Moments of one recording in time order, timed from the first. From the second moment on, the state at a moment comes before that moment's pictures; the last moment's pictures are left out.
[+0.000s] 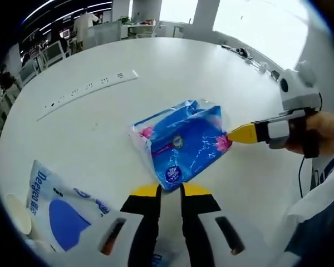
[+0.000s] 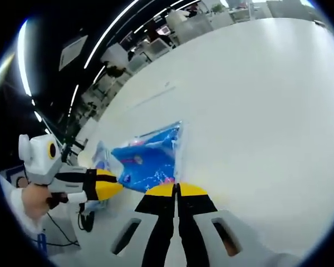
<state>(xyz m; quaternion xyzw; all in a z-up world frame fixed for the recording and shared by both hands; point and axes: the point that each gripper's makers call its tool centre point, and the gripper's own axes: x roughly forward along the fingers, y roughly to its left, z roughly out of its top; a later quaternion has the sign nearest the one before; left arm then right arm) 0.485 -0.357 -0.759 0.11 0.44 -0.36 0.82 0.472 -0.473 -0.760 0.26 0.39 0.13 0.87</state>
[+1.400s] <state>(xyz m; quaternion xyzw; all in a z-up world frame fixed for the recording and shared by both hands) 0.489 -0.289 -0.590 -0.04 0.18 -0.26 0.95 0.460 -0.466 -0.539 0.27 0.07 0.34 0.90</state>
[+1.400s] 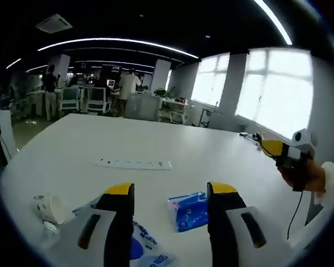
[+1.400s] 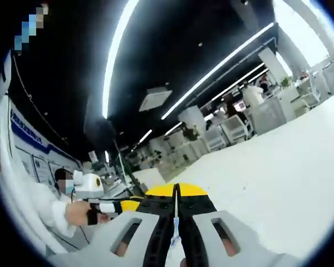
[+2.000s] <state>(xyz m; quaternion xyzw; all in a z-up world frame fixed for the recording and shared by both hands) 0.460 -0.222 -0.623 0.03 0.24 -0.19 0.95 0.437 -0.435 -0.601 0.28 0.25 0.36 0.86</state>
